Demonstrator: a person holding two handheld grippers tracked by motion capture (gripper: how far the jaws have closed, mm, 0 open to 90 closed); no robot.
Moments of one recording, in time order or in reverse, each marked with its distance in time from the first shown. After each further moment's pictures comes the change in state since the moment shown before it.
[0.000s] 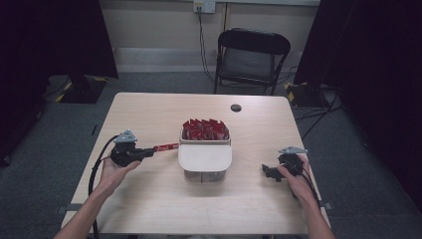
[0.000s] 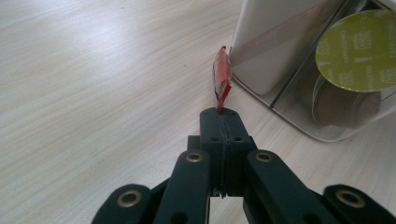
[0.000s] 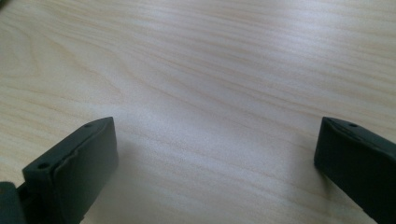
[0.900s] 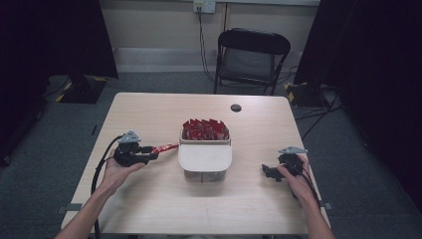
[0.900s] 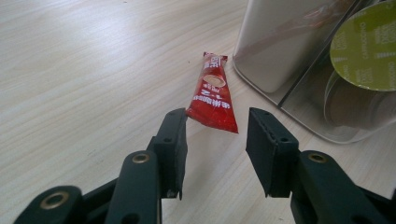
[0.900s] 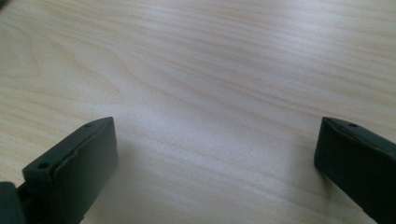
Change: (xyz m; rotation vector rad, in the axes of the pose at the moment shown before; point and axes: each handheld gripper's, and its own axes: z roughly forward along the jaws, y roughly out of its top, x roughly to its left) left arm -0.002 0.000 0.006 0.009 0.027 0.002; right arm 0.000 0.000 0.000 0.000 0.000 0.000
